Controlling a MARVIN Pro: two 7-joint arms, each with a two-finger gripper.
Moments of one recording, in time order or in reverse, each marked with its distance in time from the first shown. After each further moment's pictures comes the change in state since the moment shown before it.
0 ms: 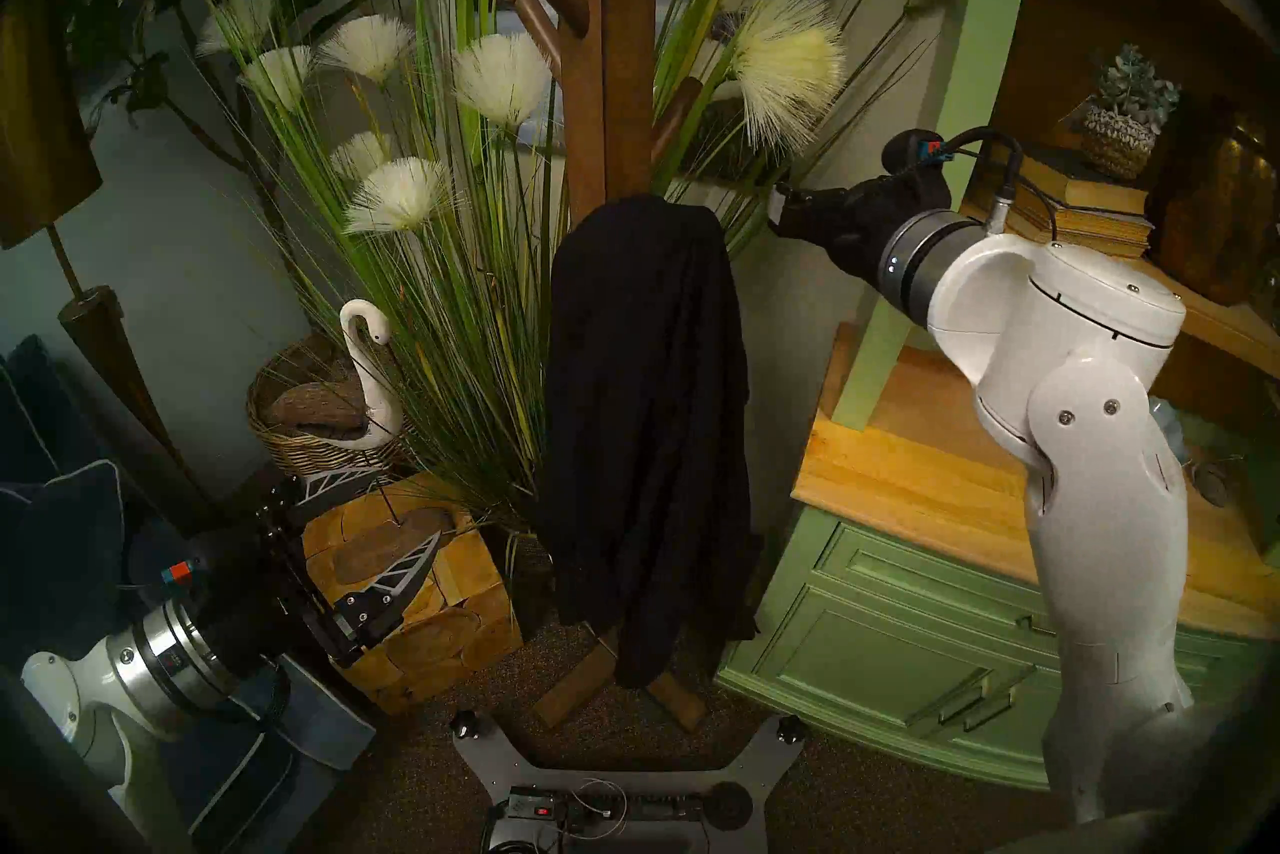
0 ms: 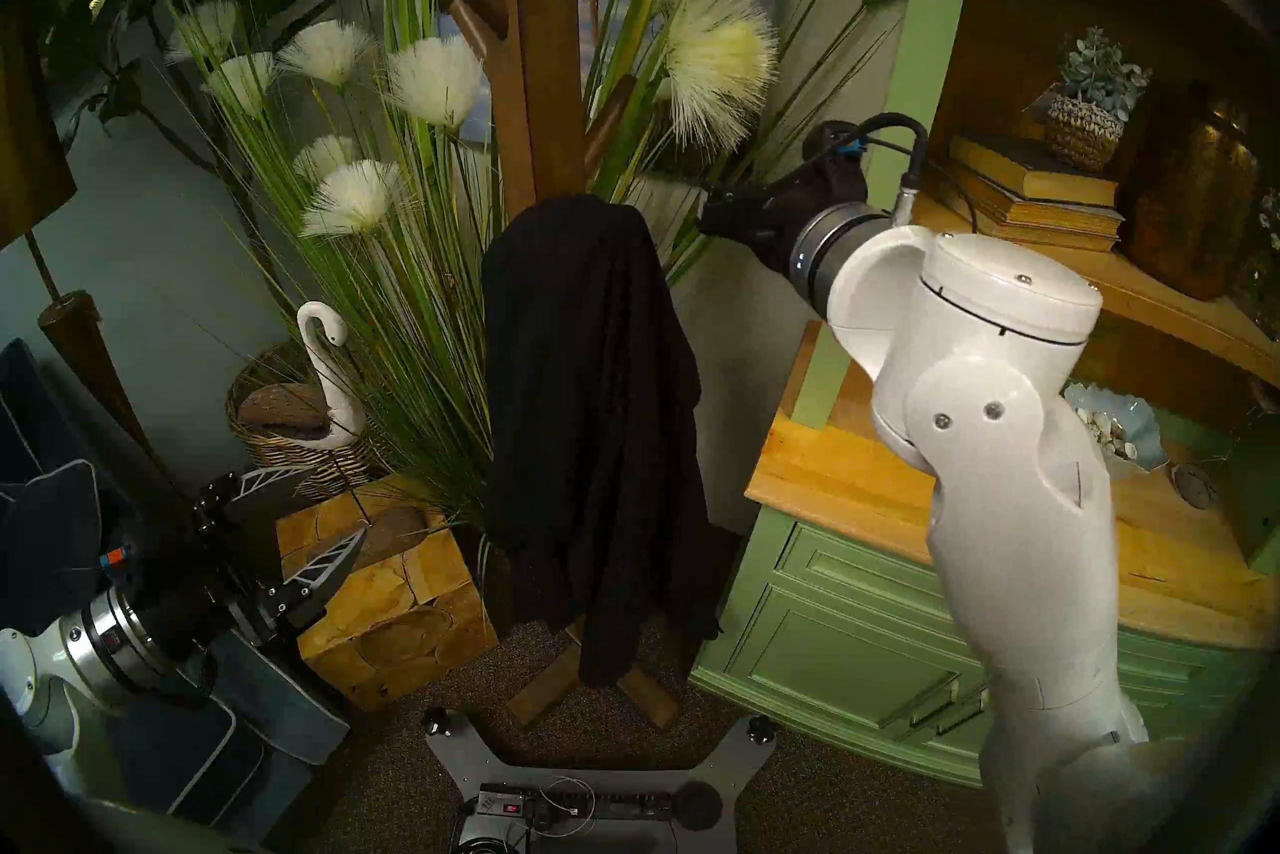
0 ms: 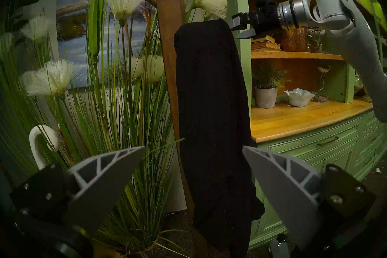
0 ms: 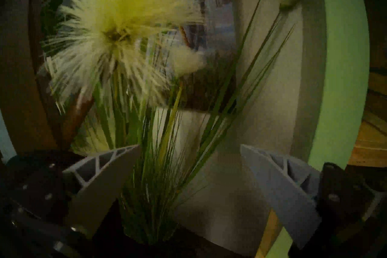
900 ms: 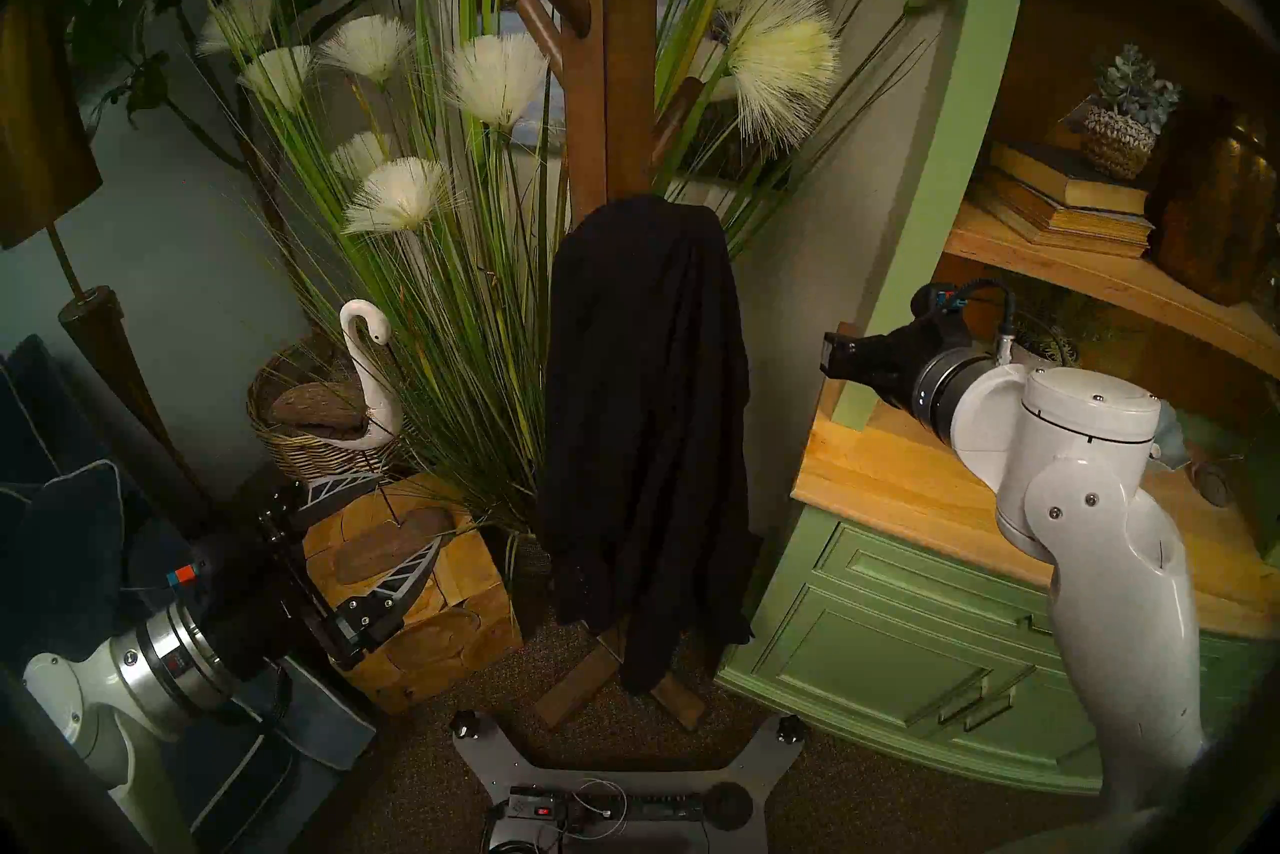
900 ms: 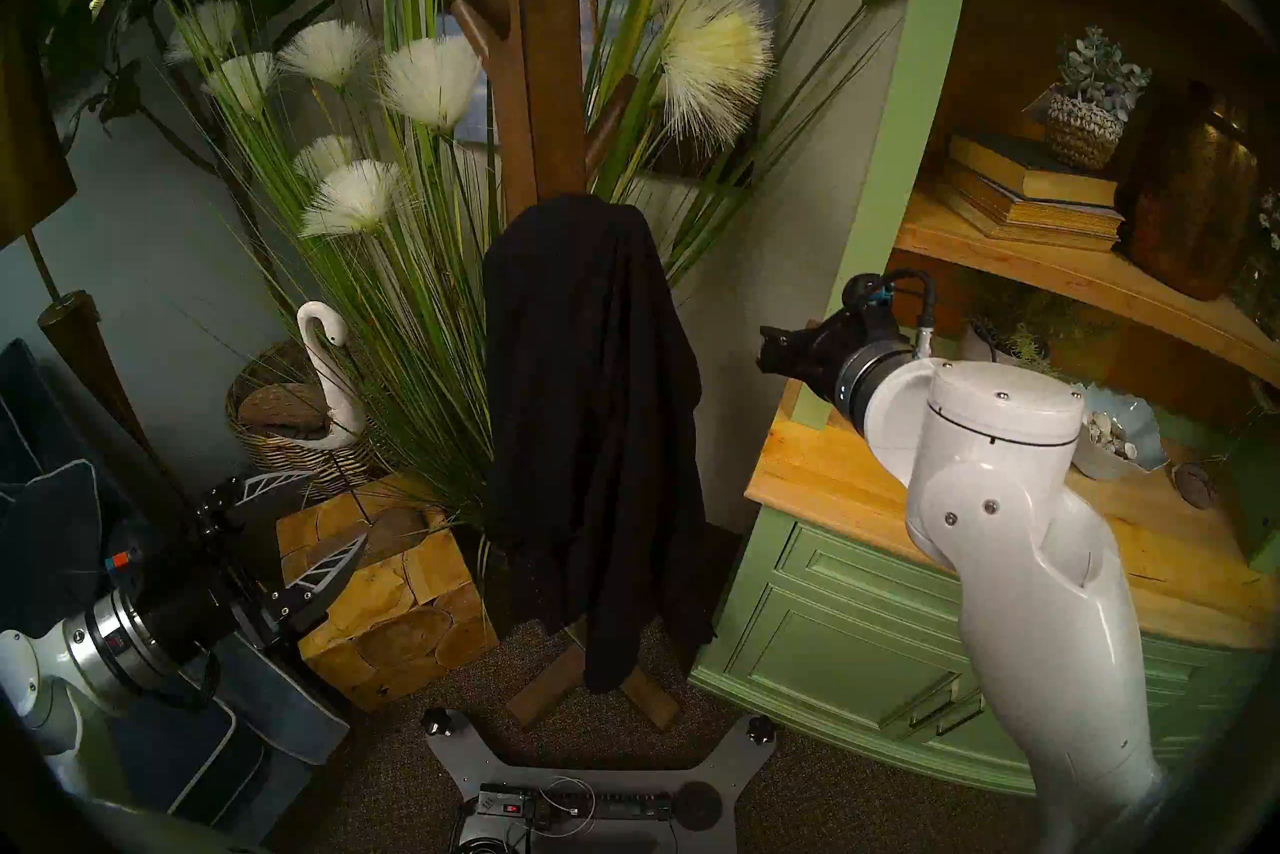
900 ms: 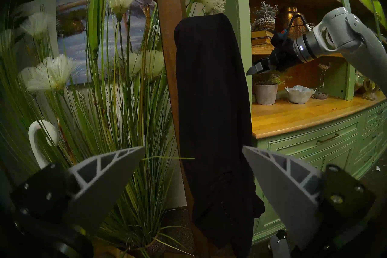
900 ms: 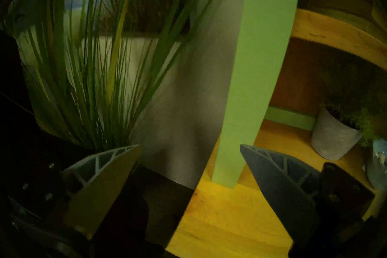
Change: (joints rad) left arm -0.008 -0.005 -0.001 0.012 0.023 0.000 -0.010; right arm -0.356 0.093 0.128 0.000 -0.001 0.024 -0.032
